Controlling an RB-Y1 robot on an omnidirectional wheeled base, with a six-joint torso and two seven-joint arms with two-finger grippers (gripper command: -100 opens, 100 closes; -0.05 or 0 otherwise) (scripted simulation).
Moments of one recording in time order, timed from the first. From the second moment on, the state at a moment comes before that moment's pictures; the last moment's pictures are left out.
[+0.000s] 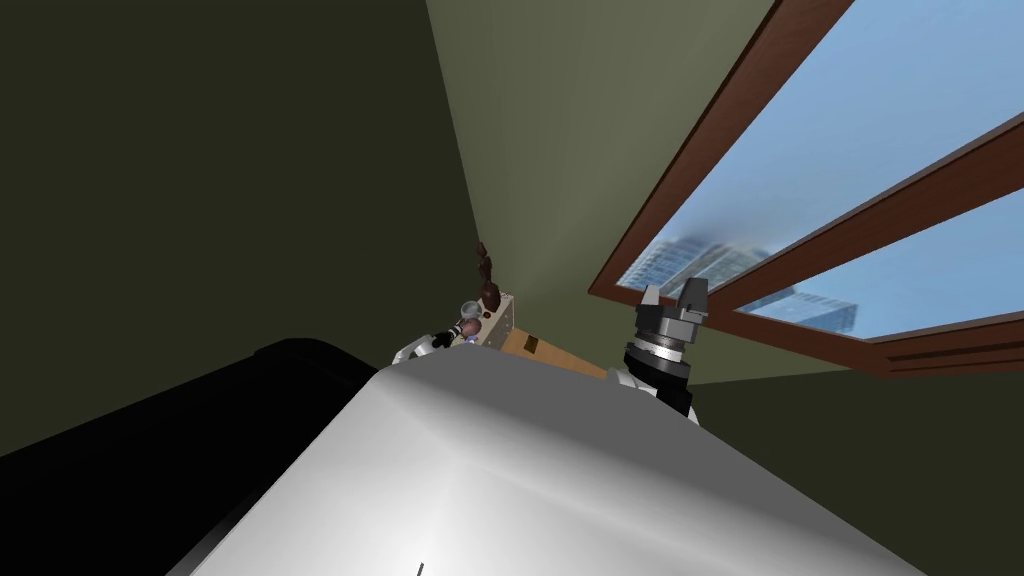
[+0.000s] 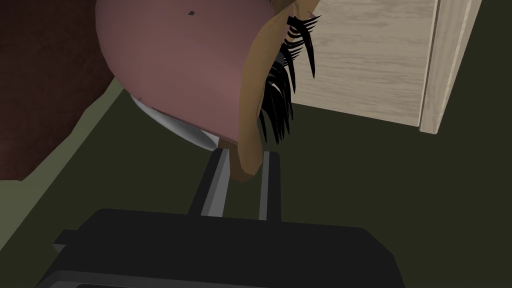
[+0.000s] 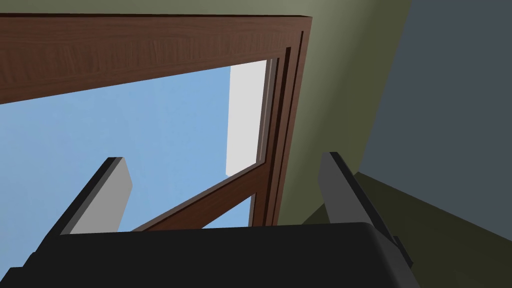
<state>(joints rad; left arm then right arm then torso) 0.42 0.72 -0.24 -1.61 -0.05 0.48 0.06 0.47 -0.04 -0.03 -2.21 -0.03 -0.58 0.08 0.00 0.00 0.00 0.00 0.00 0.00</state>
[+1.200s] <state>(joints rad) 0.44 0.92 -0.19 -1.74 0.00 0.51 0.01 0.47 -0.04 -0.03 -2.21 -0.03 -0.58 0.08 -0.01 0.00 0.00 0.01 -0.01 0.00</state>
